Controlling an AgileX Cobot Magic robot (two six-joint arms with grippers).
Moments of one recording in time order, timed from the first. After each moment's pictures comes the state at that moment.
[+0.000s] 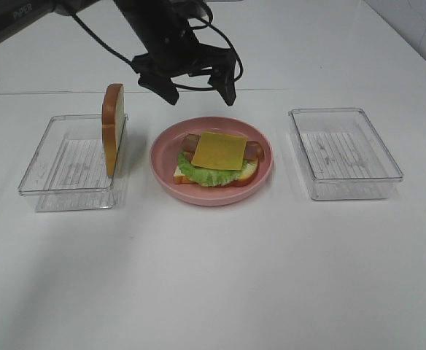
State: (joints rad) left arm -0.45 2.51 -2.49 -0.27 1.21 -0.05; right arm 0.00 0.00 -0.45 -0.07 1.11 0.09
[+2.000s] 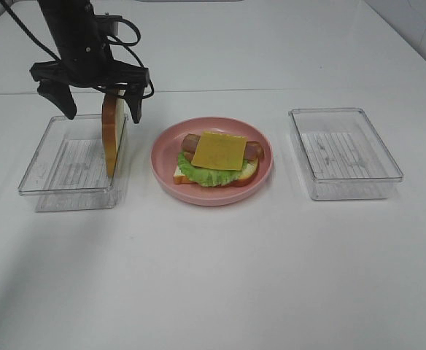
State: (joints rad) left arm -0.31 2.35 -2.11 -0.01 1.22 -0.25; right arm 0.00 0.00 -0.45 -0.07 1.11 0.09
